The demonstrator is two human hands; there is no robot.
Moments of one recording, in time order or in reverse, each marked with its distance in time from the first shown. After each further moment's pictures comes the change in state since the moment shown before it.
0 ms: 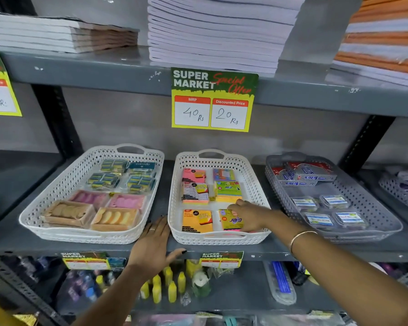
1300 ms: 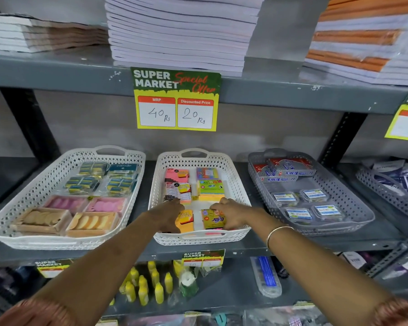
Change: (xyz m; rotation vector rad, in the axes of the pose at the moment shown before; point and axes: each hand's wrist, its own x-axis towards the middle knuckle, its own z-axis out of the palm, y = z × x) left_hand 0.112 0.046 -0.033 0.080 -0.506 0.221; right_hand 0.001 0.005 0.002 0.105 -0.025 -0.011
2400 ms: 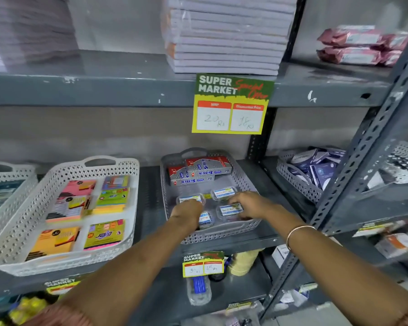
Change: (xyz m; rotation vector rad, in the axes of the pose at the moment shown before) left_hand 0.124 0.319 -0.054 0.024 0.172 -0.079; right_hand -0.144 0.296 0.001 -0.004 0.218 0.146
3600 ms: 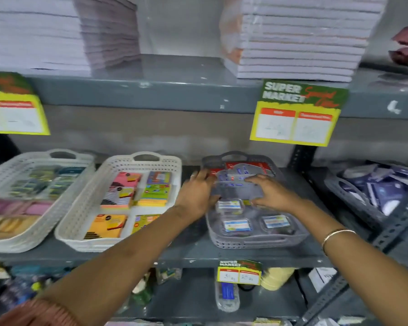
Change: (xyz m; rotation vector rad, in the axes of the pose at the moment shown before) left_hand -0.023 -0.073 -0.036 -0.214 0.541 0.054; right_hand 0.028 -0.049 -0.047 0.206 0.194 -0.118
